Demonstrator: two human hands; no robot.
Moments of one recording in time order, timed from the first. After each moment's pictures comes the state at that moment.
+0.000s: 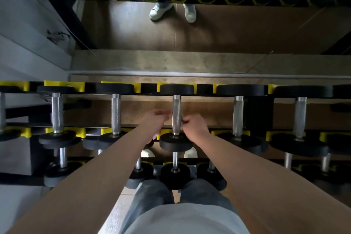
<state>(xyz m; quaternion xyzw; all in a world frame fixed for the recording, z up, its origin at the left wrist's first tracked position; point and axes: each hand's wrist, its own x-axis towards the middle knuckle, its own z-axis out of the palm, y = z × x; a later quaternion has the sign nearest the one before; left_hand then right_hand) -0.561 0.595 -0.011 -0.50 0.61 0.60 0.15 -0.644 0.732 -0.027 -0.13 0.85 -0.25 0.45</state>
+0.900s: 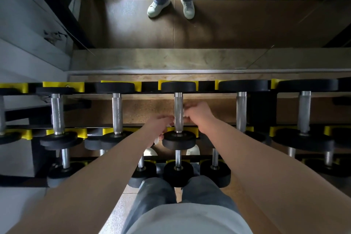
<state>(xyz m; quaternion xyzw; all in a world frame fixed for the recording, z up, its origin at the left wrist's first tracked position) -0.551 0.599 -0.022 -0.52 0.53 0.64 0.19 -0.669 0.712 -0.014 0.07 0.78 -0.40 0.48</state>
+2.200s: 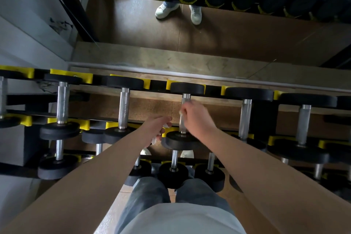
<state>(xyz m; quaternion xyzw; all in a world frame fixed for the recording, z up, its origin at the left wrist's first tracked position) -0.525 0.580 -0.034 -0.52 0.49 0.68 0.18 -0.645 0.709 -0.005 -0.38 0.87 -0.17 0.26</state>
